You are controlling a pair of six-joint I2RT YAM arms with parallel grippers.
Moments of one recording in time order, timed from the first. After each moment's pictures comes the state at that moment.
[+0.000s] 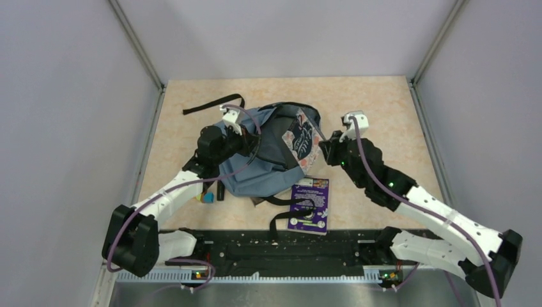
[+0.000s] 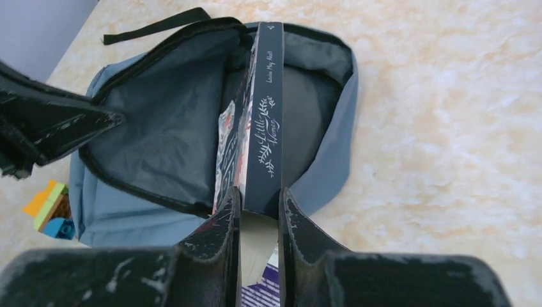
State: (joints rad) left arm -0.41 1.23 0.70 0.32 0.33 -0.26; right arm 0.86 0.88 0.88 -0.28 0.50 0.34
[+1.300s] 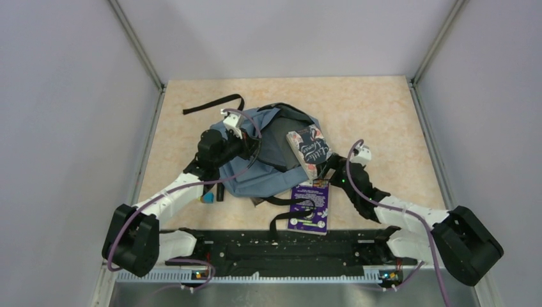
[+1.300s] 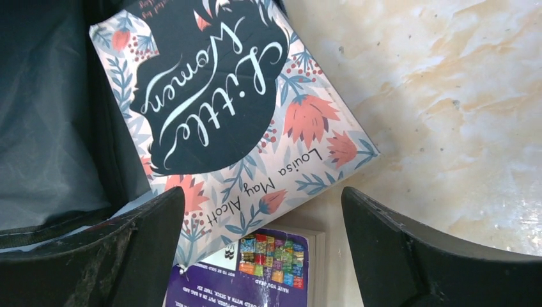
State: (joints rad) left arm -0.41 1.22 0.63 0.39 0.36 -0.26; right arm 0.64 1.13 0.28 0.40 0.35 0.76
